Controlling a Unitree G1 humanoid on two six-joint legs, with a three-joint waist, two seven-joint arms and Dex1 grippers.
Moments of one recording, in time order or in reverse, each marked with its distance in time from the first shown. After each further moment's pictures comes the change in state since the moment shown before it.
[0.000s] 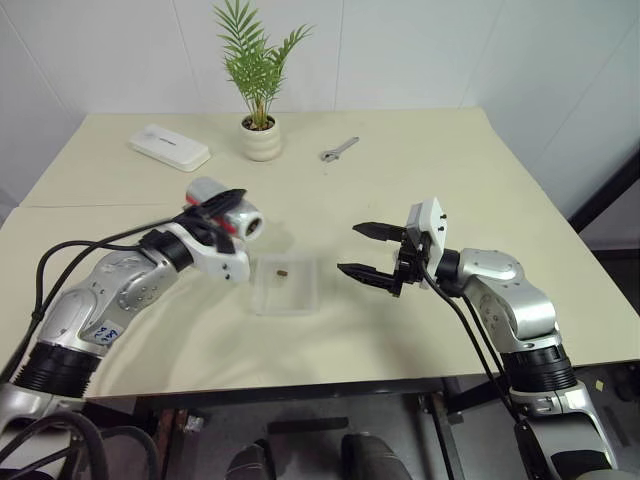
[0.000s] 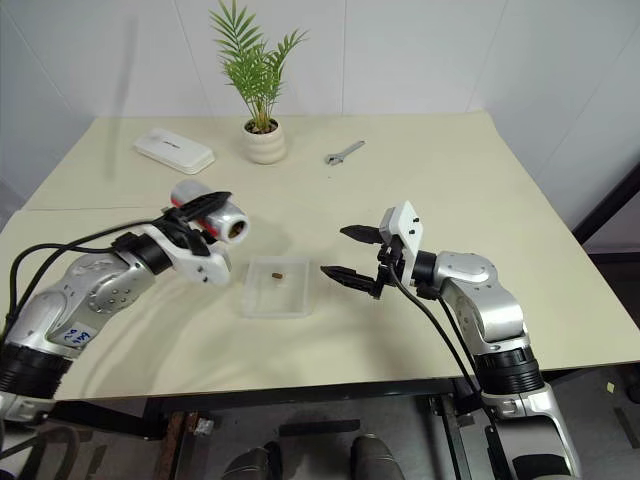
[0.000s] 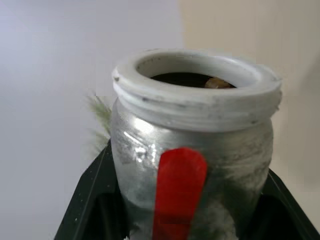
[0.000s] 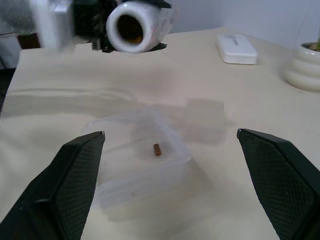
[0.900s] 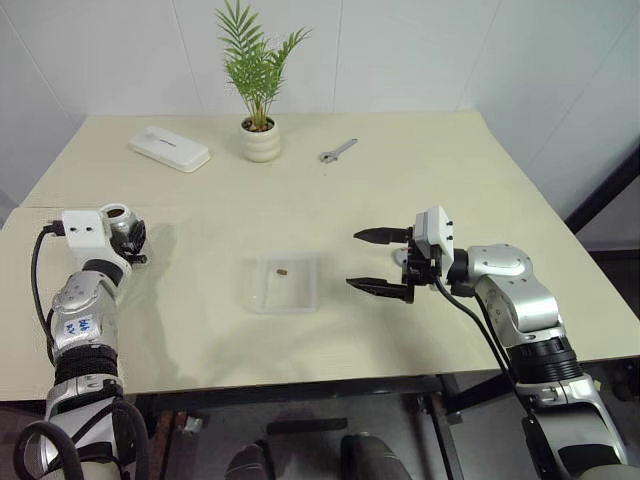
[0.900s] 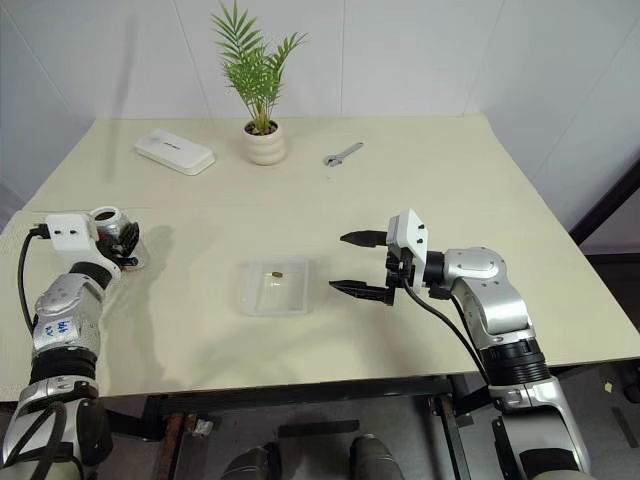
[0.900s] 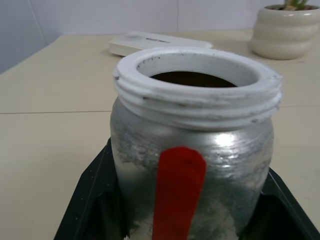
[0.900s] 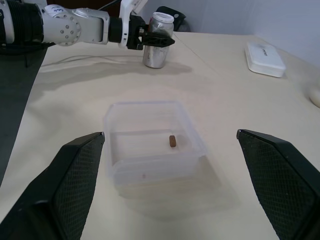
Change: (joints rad) left arm -0.143 -0.183 0.473 0.739 -0.531 0.081 -0.018; right arm -0.035 -0.029 0.016 0.118 -0.040 -0.167 0.157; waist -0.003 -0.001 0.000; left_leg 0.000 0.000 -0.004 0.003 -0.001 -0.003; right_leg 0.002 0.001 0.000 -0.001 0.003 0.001
